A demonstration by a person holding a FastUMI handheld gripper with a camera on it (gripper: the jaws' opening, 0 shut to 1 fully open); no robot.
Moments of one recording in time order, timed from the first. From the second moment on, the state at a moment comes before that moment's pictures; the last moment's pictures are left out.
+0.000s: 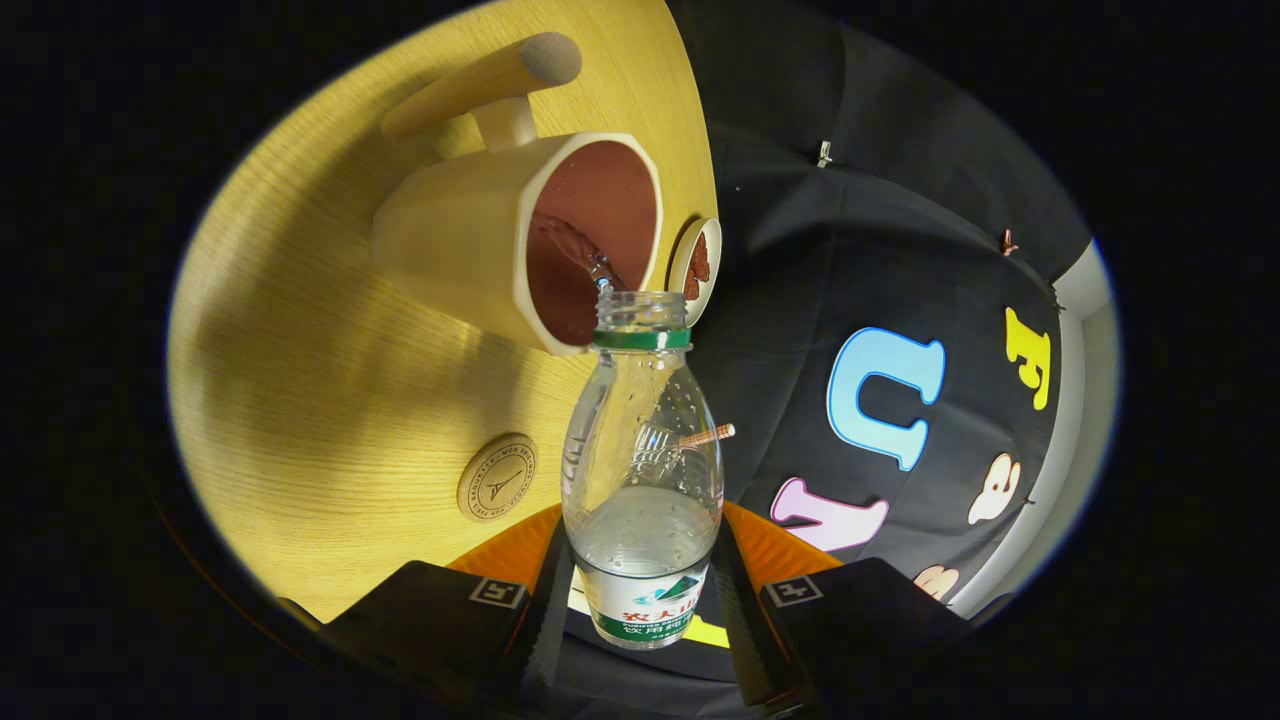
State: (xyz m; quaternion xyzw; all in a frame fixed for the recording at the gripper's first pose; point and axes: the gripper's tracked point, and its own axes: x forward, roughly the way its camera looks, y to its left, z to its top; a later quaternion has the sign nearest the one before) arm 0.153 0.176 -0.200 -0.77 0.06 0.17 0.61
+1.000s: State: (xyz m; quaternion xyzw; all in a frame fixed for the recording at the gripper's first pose) arm 0.159 0.194 -0.184 -0.82 0.00 0.19 0.55
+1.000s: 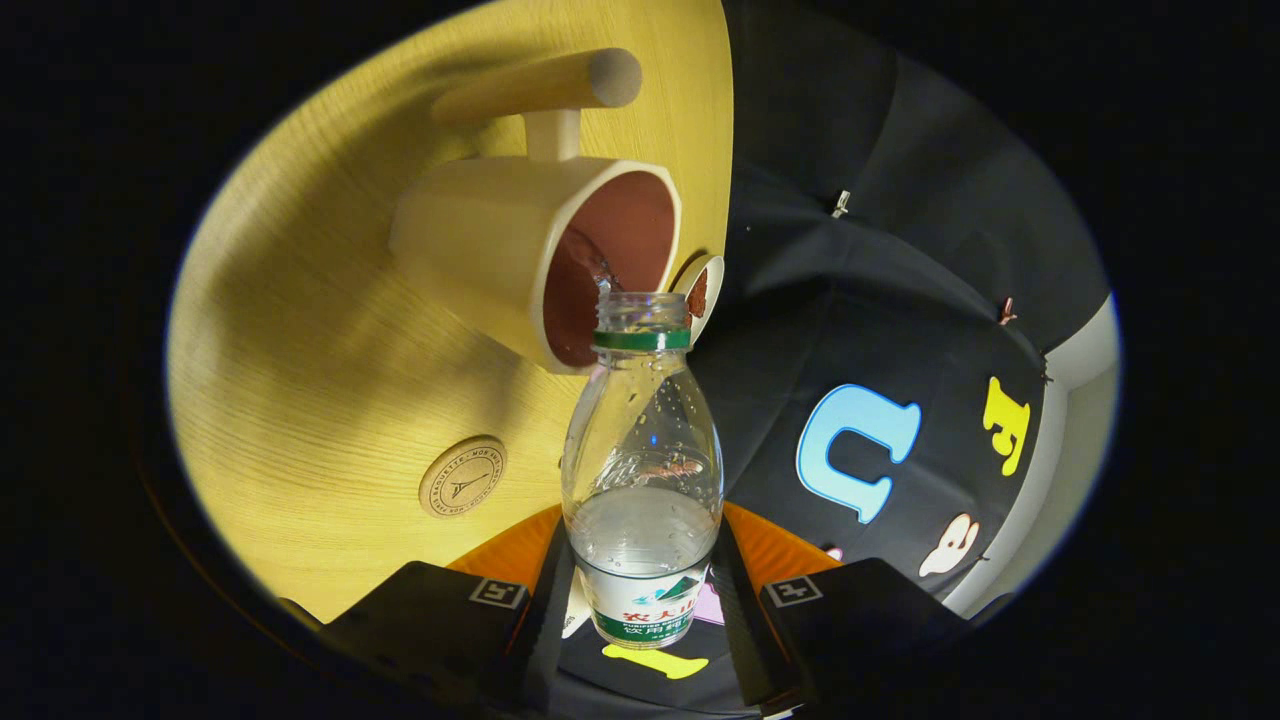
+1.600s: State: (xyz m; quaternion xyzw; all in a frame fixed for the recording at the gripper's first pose) arm 0.160 0.202 -0.178 -0.85 -0.04 0.19 0.49
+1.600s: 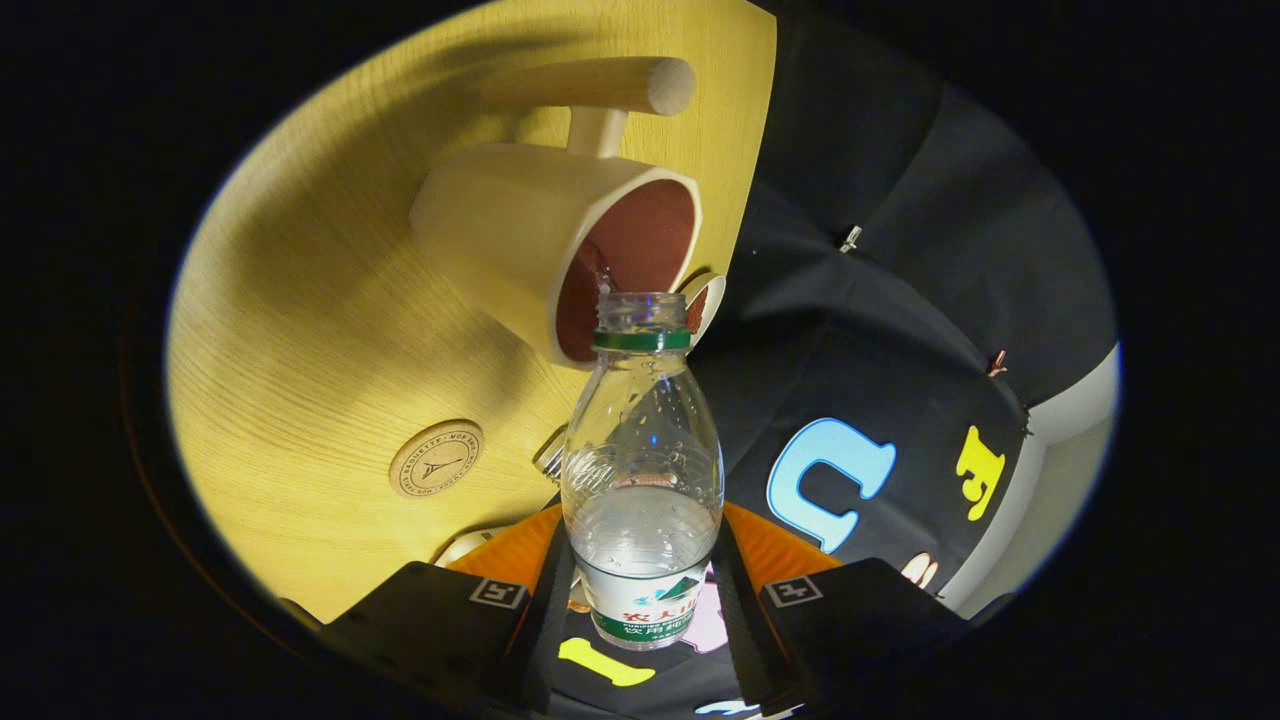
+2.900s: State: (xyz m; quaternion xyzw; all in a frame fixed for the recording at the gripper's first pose) arm 0.159 0.208 -0.174 -0.87 -0.06 0.19 0.45
